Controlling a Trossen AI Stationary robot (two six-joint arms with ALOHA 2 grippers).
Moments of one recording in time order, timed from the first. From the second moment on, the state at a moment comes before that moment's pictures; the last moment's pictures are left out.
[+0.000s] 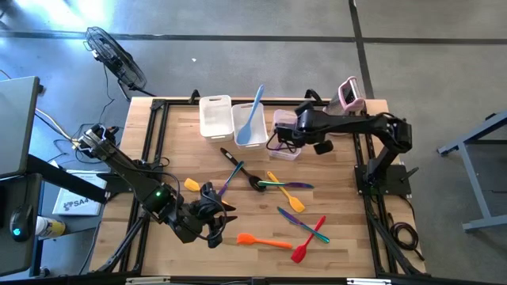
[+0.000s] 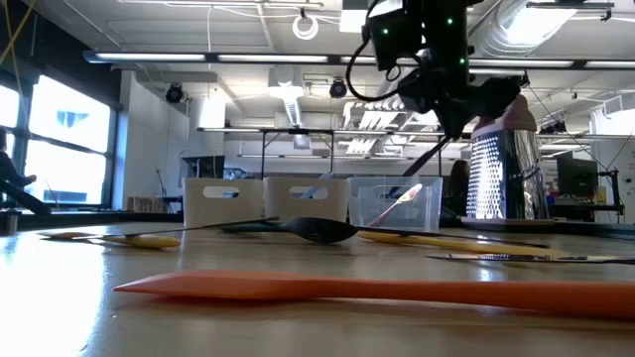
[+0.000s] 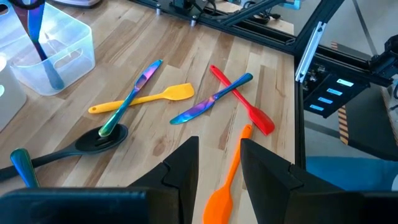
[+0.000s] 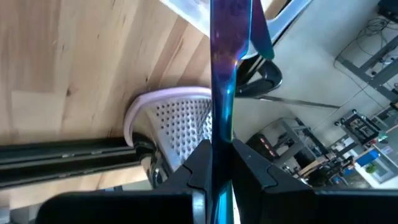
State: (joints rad) left arm -0.68 1.46 1.28 -0.50 -0.66 -0.76; right arm -0.21 1.73 1.41 -1.45 0.73 -0.56
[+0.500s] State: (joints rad) left arm -0.68 1.46 1.28 -0.50 -0.66 -0.76; right arm -0.20 1.73 1.39 -1.28 0.67 -0.68
